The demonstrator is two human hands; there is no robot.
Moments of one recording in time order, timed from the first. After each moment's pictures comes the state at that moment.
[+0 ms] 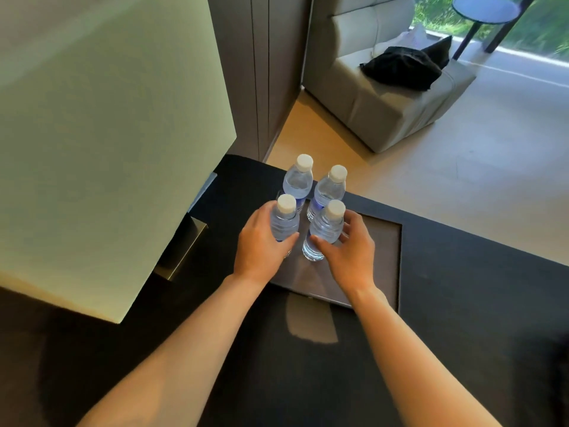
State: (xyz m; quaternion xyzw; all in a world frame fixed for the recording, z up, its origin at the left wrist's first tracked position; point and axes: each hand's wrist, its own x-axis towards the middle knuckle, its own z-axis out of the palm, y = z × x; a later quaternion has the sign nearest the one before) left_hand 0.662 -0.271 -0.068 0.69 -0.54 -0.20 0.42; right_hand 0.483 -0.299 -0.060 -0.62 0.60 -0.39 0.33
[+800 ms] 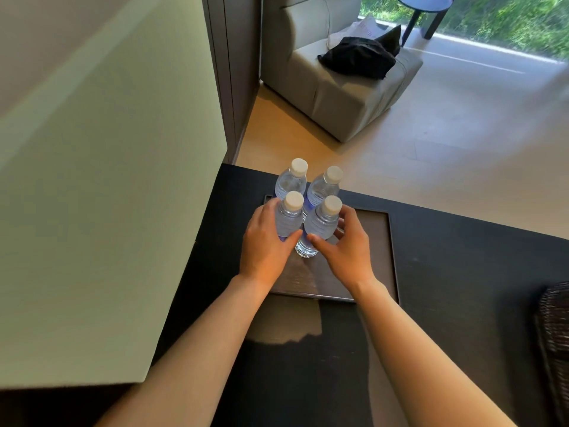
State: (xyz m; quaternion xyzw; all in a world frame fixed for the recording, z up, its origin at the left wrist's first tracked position) left_hand 0.673 -0.297 -0.074 0.64 -0.60 -0.22 0.42; right_hand 0.501 -0.301 -0.061 -0.61 0.62 -0.38 0.31
